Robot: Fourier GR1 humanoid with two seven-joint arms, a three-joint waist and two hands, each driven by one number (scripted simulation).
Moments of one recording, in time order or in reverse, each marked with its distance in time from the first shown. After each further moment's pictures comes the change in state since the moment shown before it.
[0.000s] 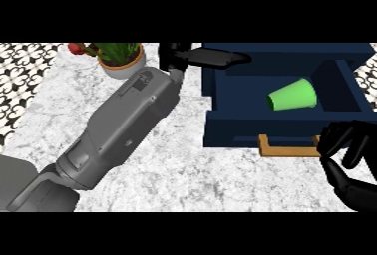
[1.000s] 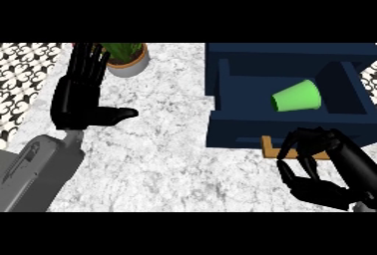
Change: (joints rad) left arm 0.689 0.371 0.086 -0.672 0.038 -0.095 0.097; right arm 0.024 -0.076 0.192 0.109 0.523 0.020 -0.136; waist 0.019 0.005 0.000
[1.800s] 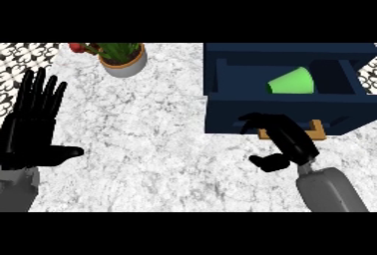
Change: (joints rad) left arm 0.320 0.106 0.168 -0.119 0.021 -0.238 -0.042; right arm -0.195 0.037 0.153 0.564 0.487 -0.216 -0.233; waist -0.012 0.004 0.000
